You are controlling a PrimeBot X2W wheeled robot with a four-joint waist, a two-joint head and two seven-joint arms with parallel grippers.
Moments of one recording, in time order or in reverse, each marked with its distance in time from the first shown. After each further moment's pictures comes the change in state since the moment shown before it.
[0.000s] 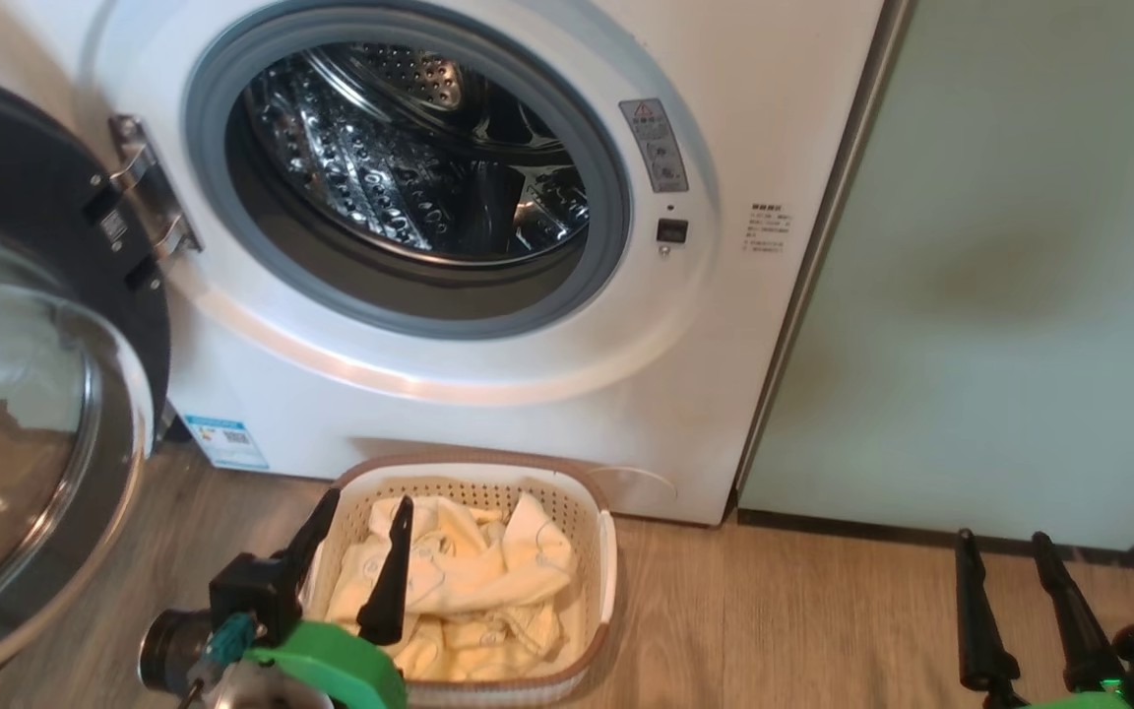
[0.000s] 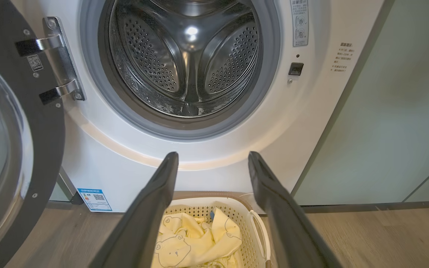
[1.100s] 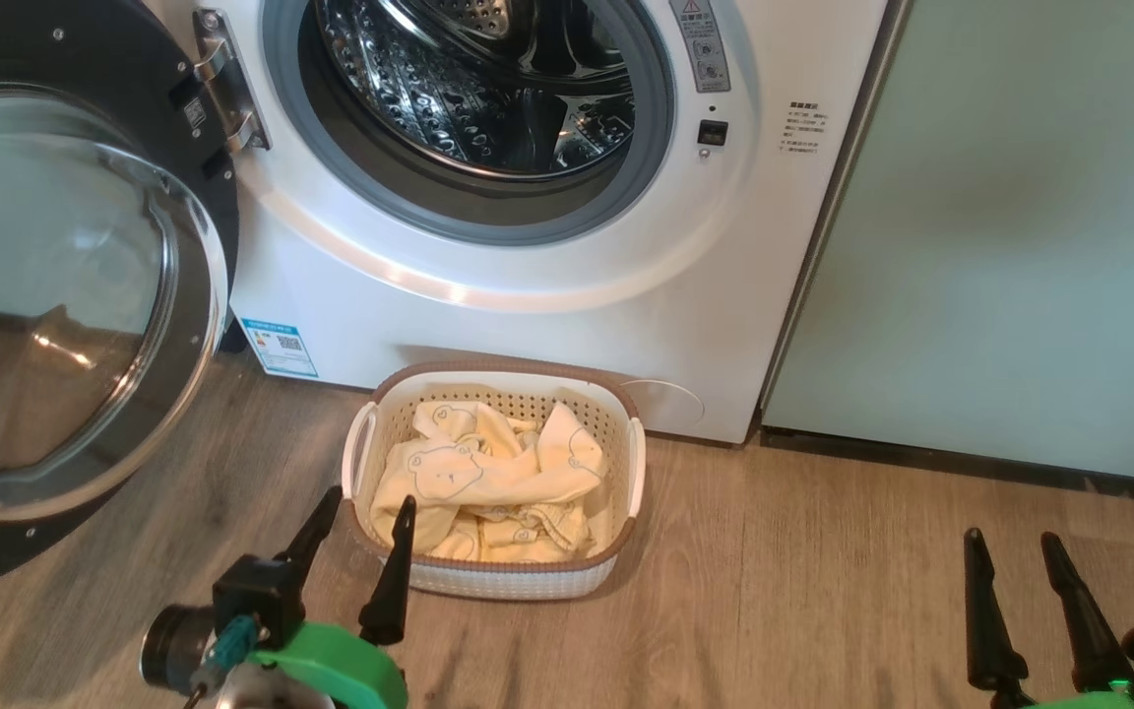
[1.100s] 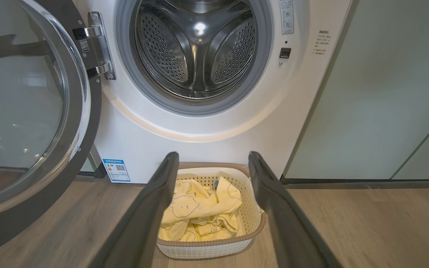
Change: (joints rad) left arm -0.007 0.024 -0.030 0.006 -0.010 0.000 -0.026; right arm 0.000 0.001 -0.013 0.000 0.000 0.000 0.000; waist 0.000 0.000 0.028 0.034
